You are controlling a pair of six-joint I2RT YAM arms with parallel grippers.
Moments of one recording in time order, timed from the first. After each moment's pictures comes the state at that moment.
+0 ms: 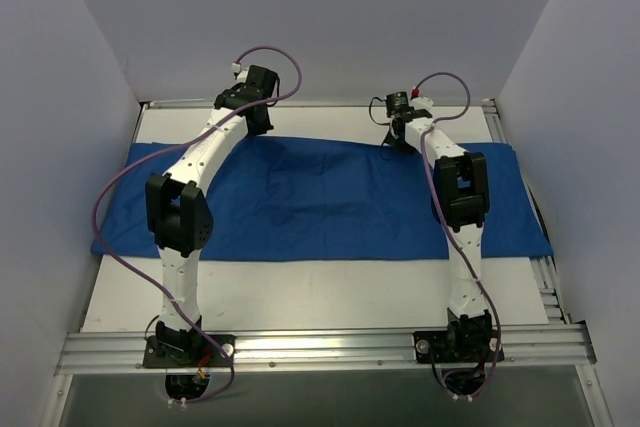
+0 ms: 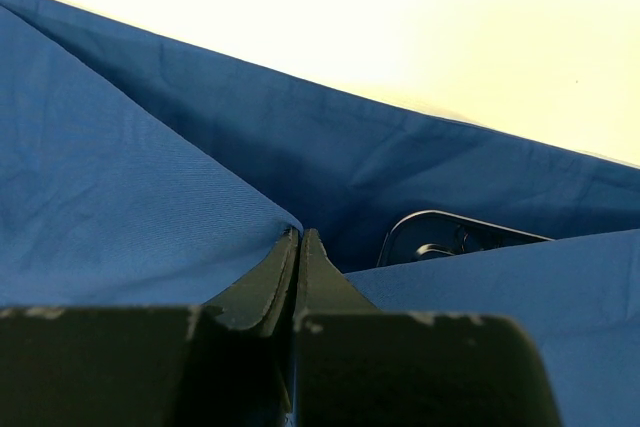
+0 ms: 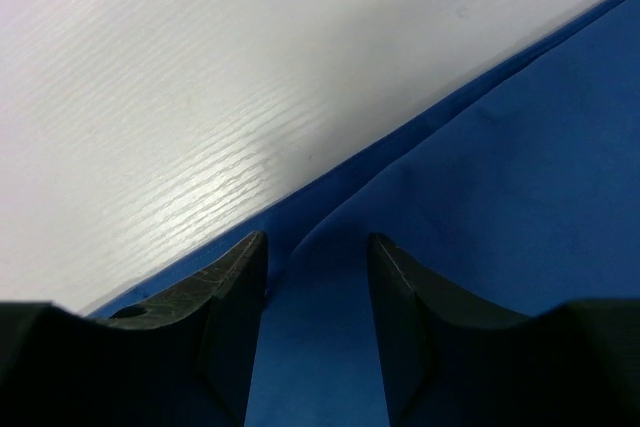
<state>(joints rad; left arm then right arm) -0.39 2.12 2.09 -0.87 -0.44 -0.49 0.21 2.37 1.94 -0.58 0.43 0.64</state>
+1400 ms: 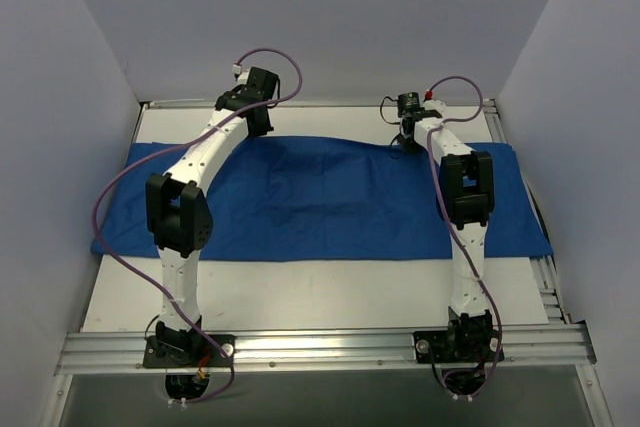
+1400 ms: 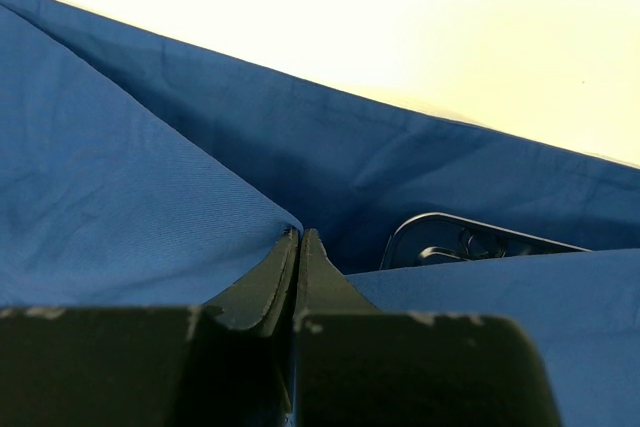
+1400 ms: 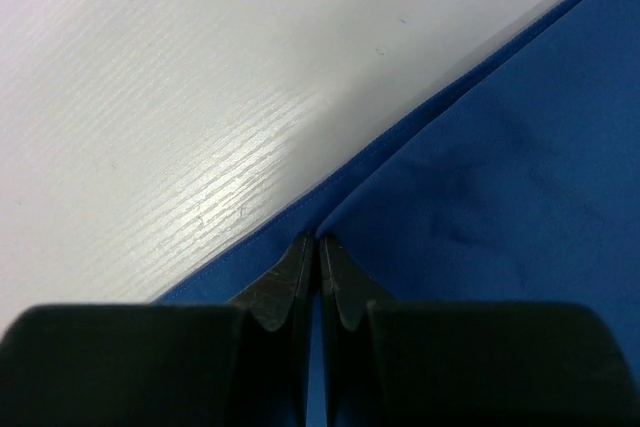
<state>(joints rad) -0.39 2.11 2.06 -0.86 -0.45 -0.49 0.14 2.39 1.94 -0.58 0.43 0.68</state>
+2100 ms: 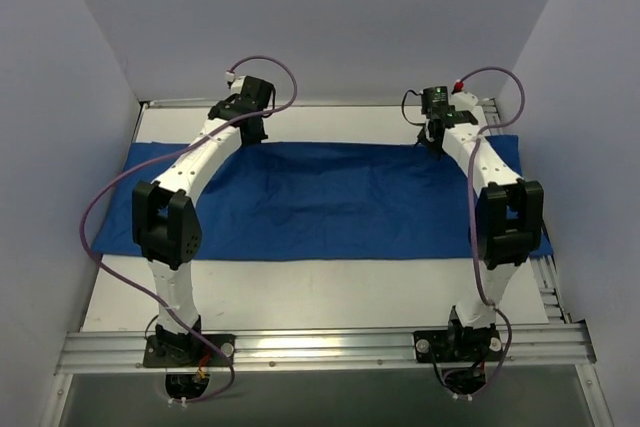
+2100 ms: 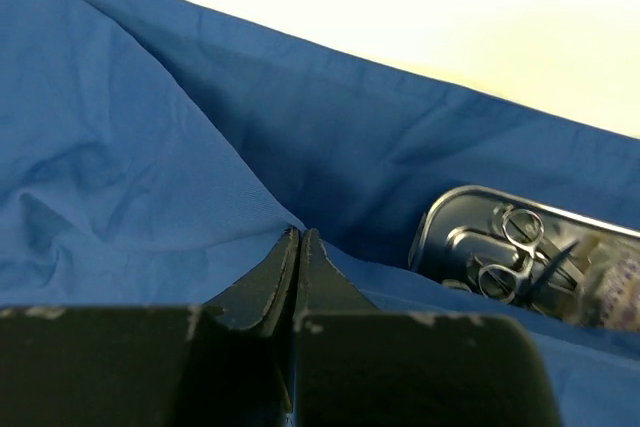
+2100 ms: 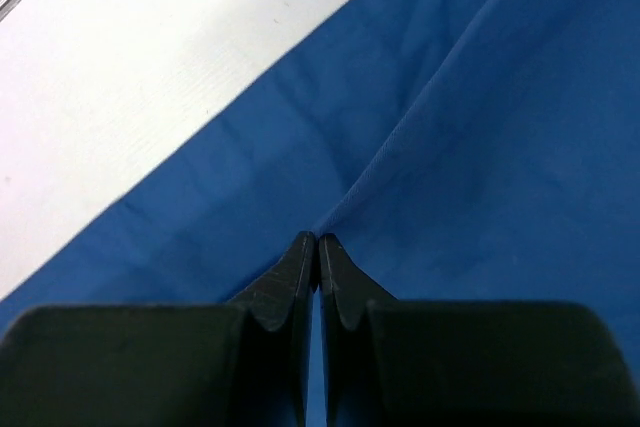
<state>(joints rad) -0.39 2.00 1.87 -0.79 -0.49 -0.49 0.13 1.91 1.59 -0.60 0.45 0.69</state>
